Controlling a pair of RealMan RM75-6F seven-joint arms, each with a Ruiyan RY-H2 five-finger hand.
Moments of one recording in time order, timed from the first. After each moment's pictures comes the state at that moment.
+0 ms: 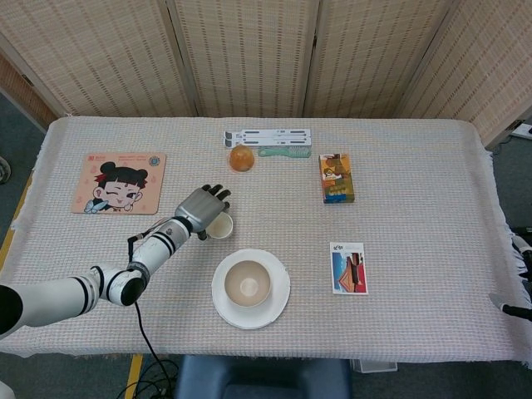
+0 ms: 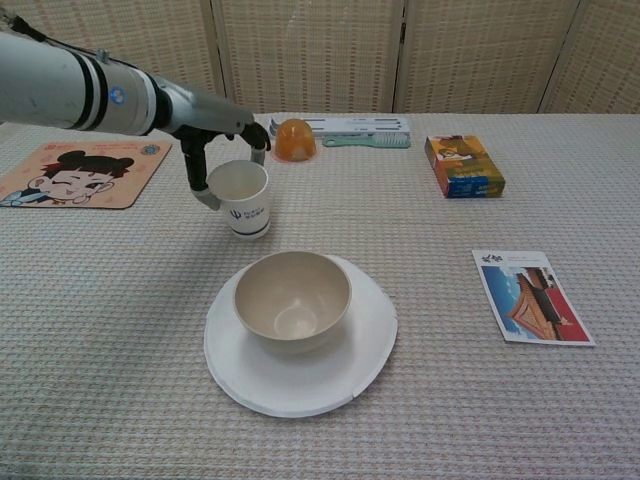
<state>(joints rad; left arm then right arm) -1.29 -1.37 0.01 -1.39 0.71 0.60 0.46 0.04 -0.89 0.08 -1.67 -1.31 1.29 0.25</state>
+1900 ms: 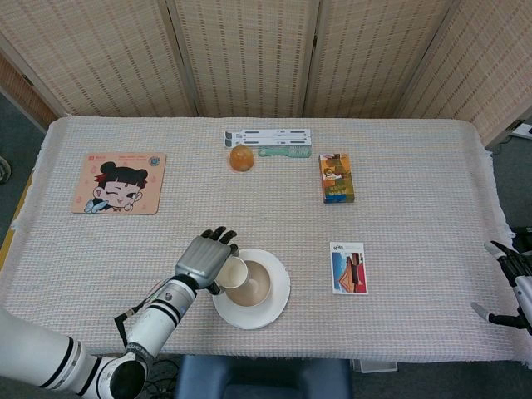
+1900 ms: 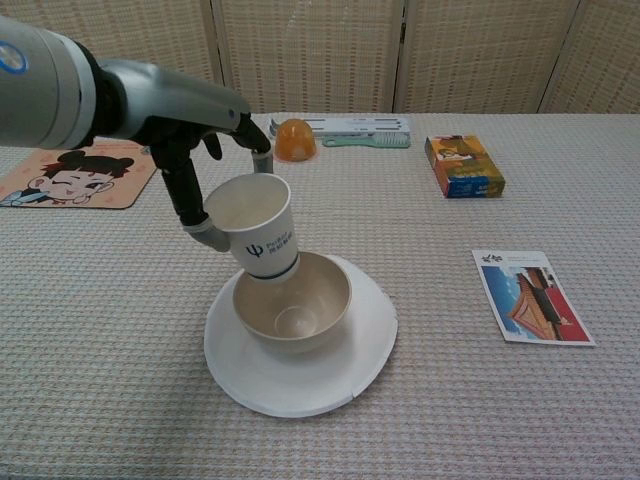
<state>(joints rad) -1.34 -1.26 -0.07 -2.22 0.22 1.25 0.74 0.06 -0.86 -0.01 -1.60 -1.54 1.31 0.48</state>
